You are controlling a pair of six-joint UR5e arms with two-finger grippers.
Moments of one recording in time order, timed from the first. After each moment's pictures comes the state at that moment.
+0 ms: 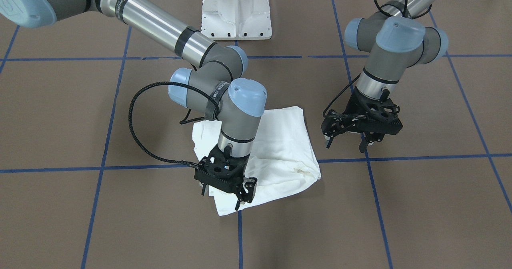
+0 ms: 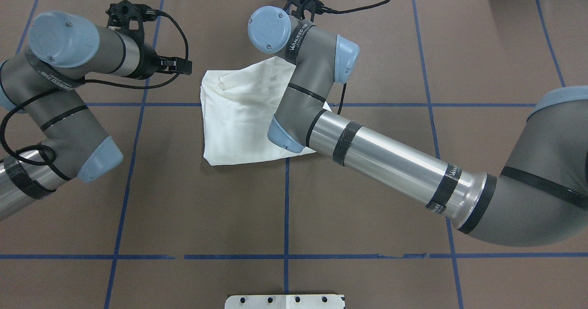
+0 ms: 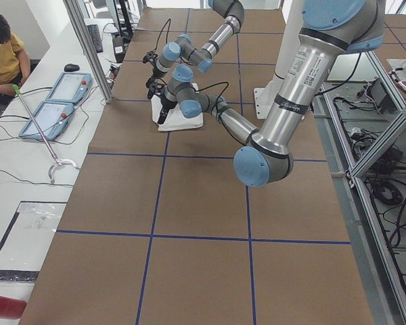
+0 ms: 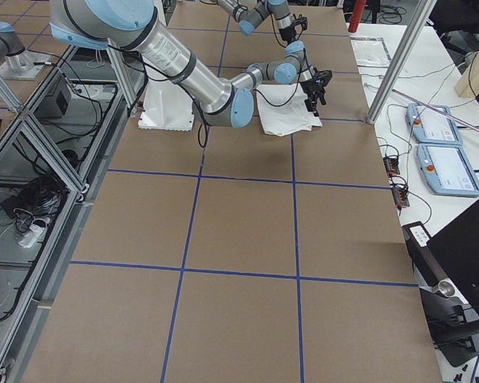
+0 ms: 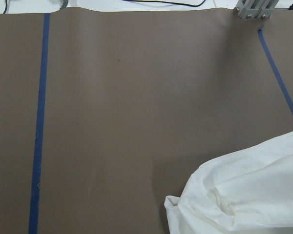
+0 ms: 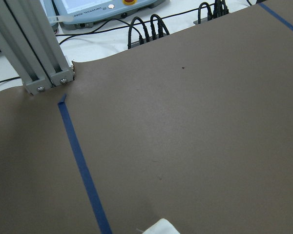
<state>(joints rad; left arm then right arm) -0.82 -2.02 -1.65 -2.05 -1.81 -0.98 0.64 -0.43 0.90 -1.34 1.41 1.58</state>
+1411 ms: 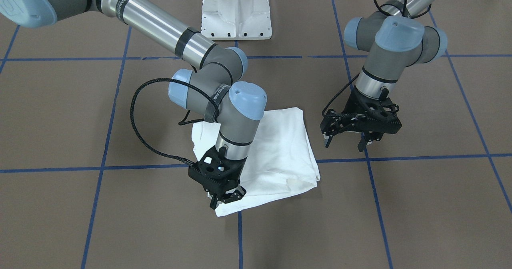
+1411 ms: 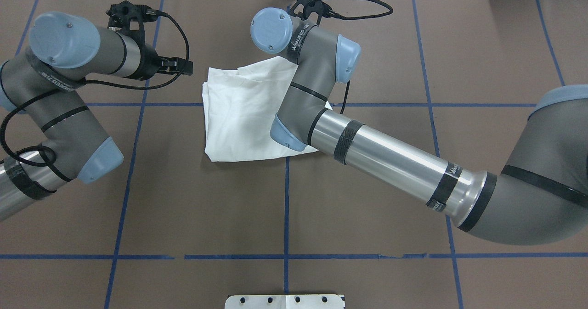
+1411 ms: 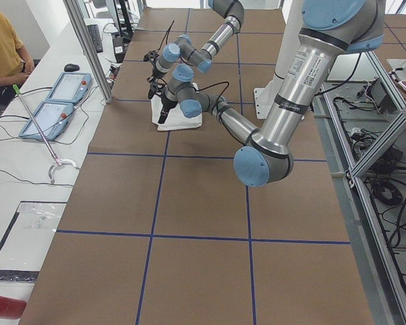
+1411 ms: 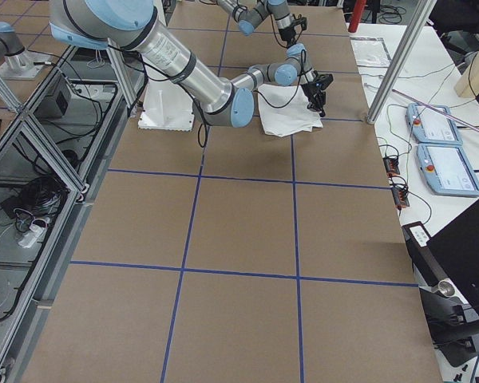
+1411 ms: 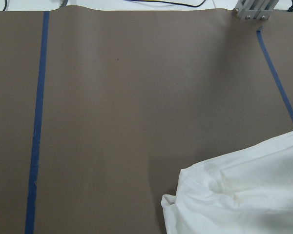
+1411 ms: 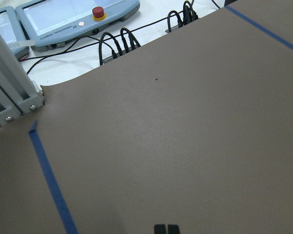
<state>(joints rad) -0.81 -2.02 -1.66 -2.05 -1.81 -1.00 0.65 -0.43 0.86 -1.37 1.36 1.67</state>
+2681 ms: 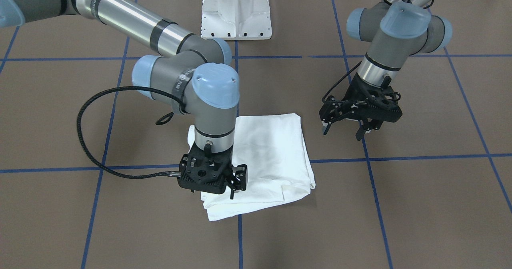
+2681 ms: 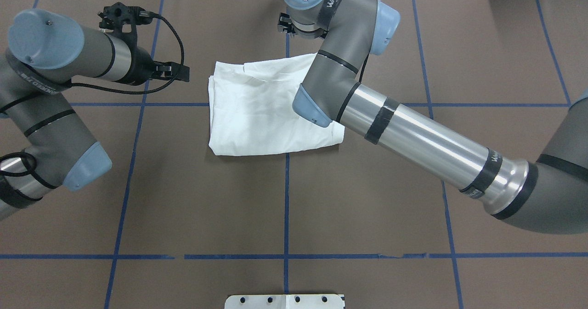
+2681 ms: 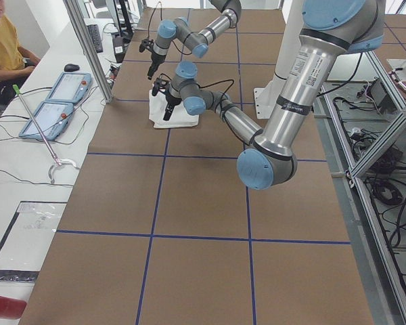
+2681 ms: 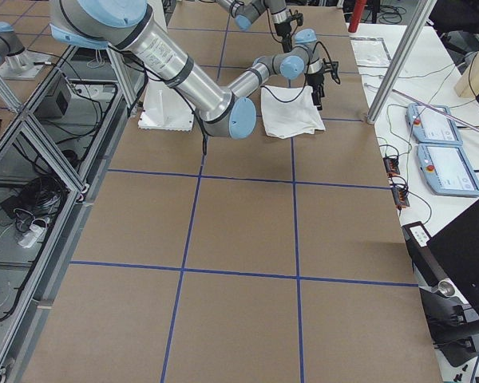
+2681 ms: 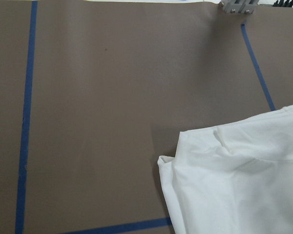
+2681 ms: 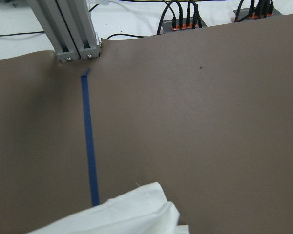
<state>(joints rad) -0.82 -1.95 -1.80 -1.98 -1.88 -0.95 0.76 -0.57 1.20 -1.44 1.71 1.21</state>
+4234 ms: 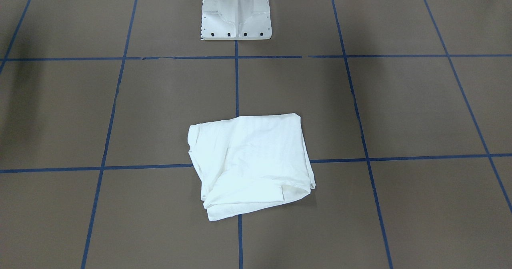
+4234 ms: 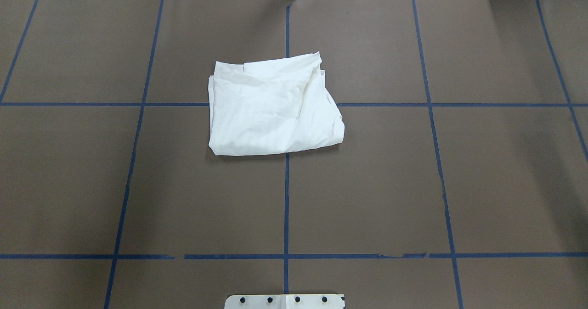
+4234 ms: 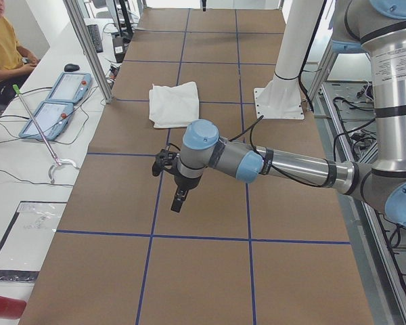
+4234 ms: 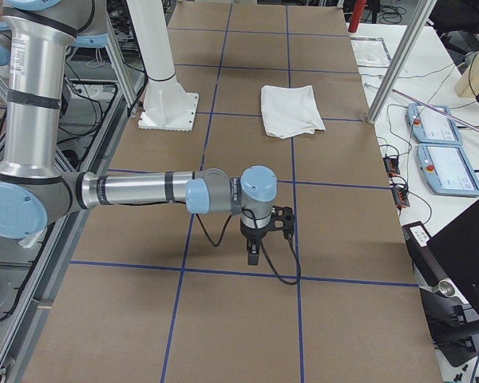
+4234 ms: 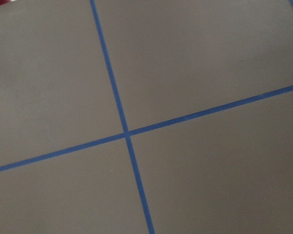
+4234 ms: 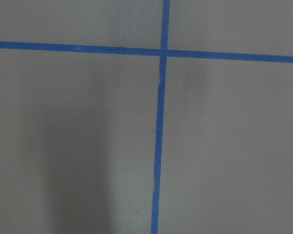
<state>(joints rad) -1.56 -1.36 -1.91 -1.77 -2.26 -0.06 1.49 -1.77 1.81 -1.53 2.28 0.10</state>
